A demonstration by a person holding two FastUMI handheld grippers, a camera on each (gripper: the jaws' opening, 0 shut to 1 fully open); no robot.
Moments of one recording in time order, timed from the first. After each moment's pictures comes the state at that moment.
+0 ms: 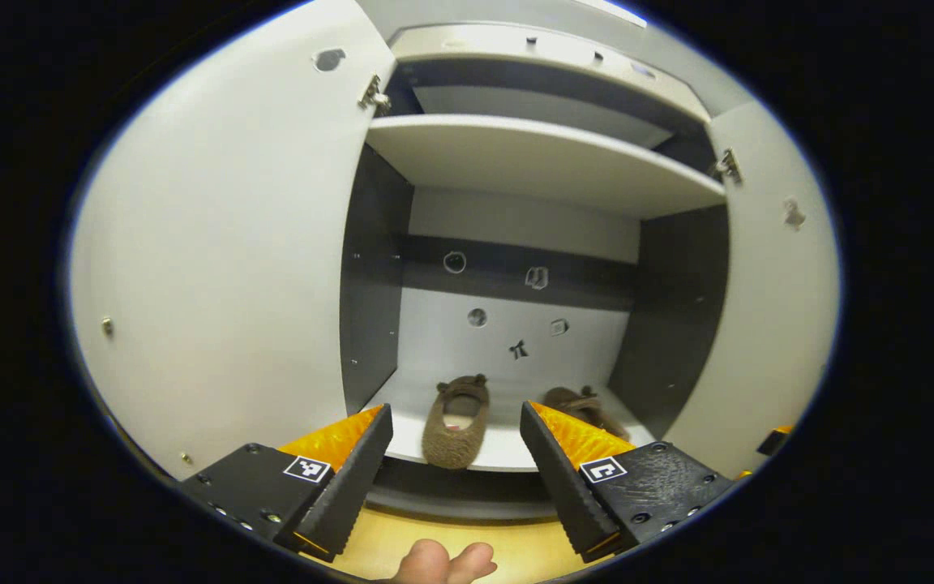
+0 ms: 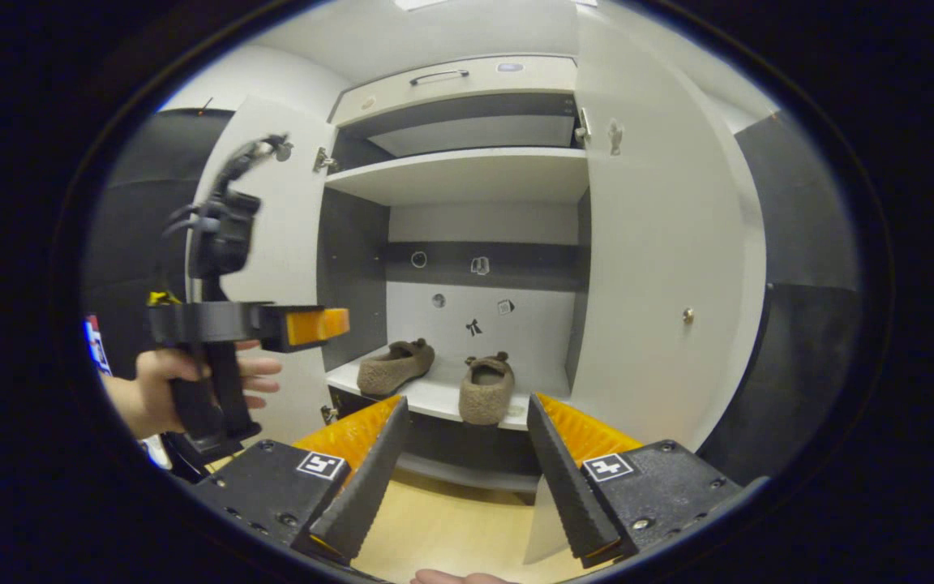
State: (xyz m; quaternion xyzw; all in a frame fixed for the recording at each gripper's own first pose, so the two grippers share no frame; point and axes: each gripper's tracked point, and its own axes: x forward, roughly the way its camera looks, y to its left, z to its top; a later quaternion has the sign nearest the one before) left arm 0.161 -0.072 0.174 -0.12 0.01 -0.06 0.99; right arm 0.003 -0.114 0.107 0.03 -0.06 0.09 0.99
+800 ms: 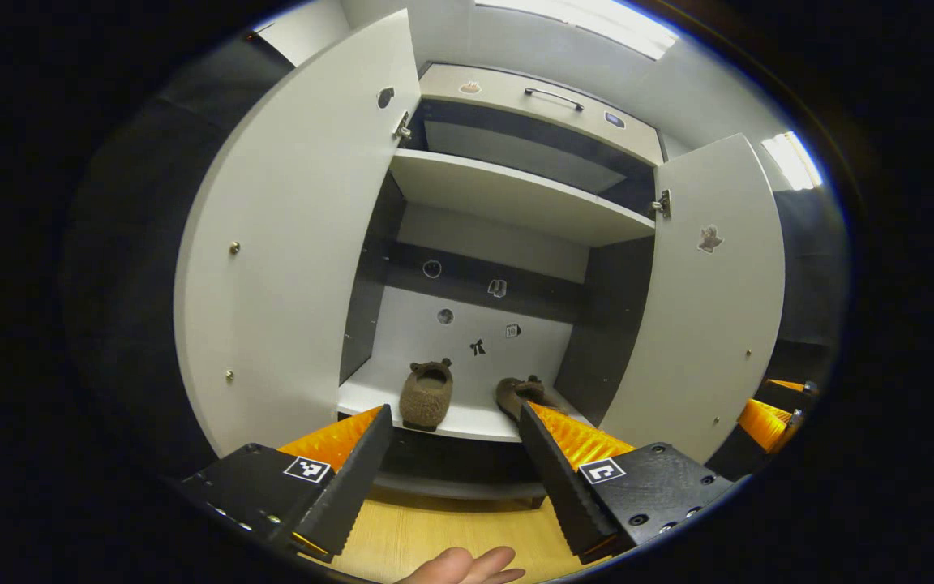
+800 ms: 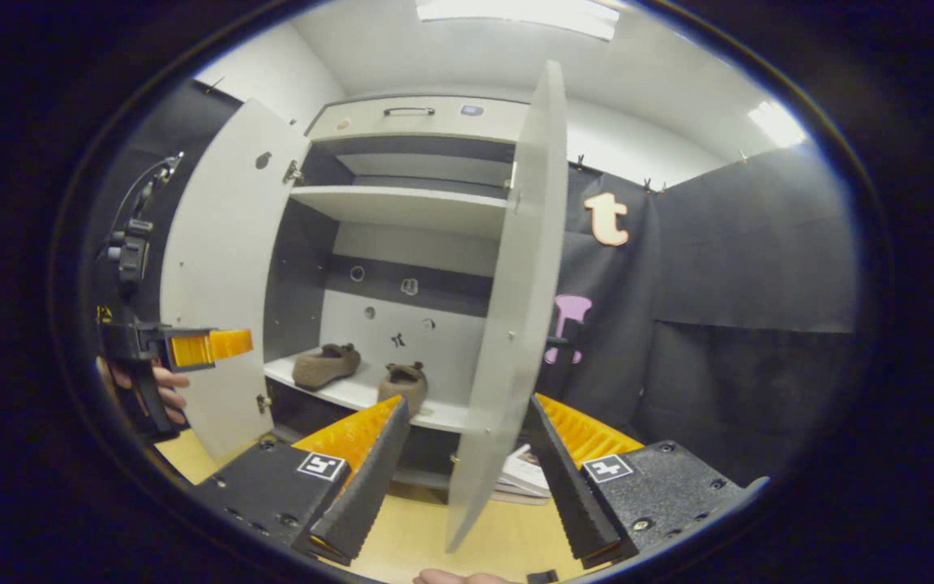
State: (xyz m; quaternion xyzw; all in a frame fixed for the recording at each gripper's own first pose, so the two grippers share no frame) left arm 0.092 -0.085 0.140 -0.14 0.00 -0.13 0.98; right arm -0.081 -0.219 0.088 -0.01 -0.08 -0.07 0.99
